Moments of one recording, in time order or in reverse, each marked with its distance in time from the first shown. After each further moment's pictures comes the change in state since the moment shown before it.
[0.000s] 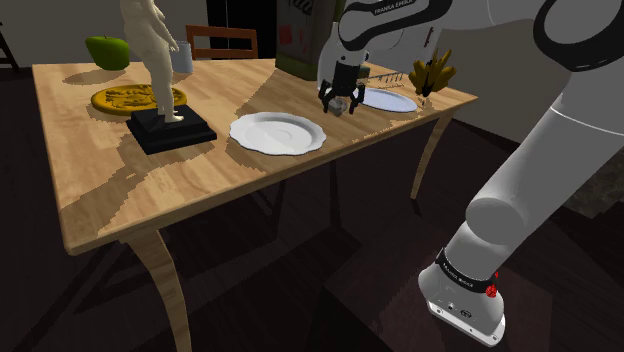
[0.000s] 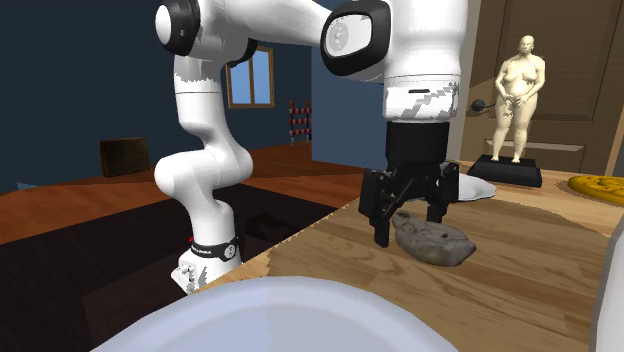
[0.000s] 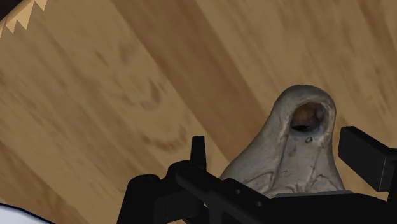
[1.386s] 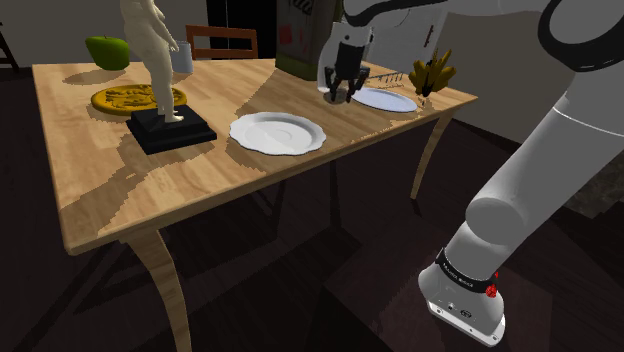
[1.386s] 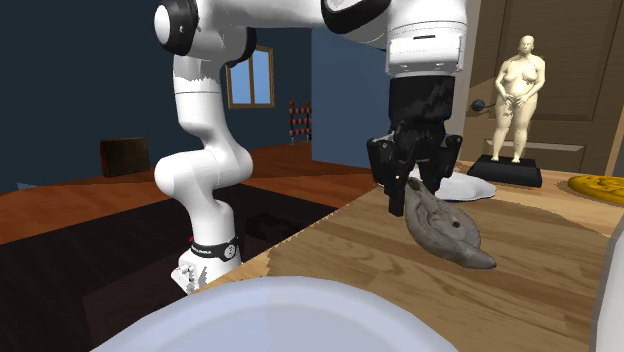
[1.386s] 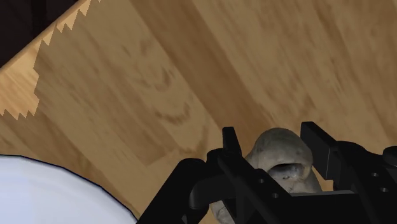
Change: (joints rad) arm 0.001 -0.018 0.000 0.114 0.001 -0.131 0.000
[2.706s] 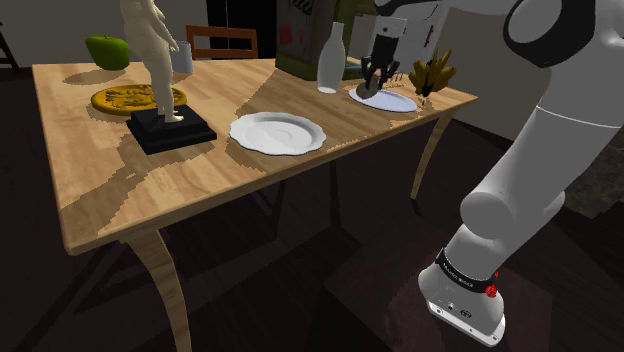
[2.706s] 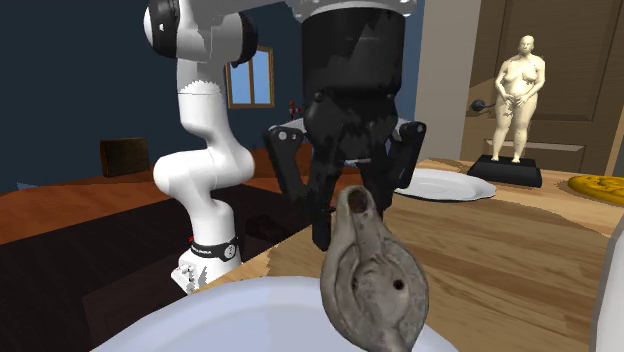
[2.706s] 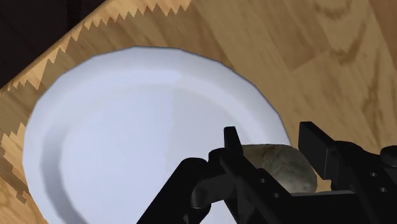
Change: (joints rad) arm -0.148 0.114 -0.155 0.206 0.010 -0.090 -0.304
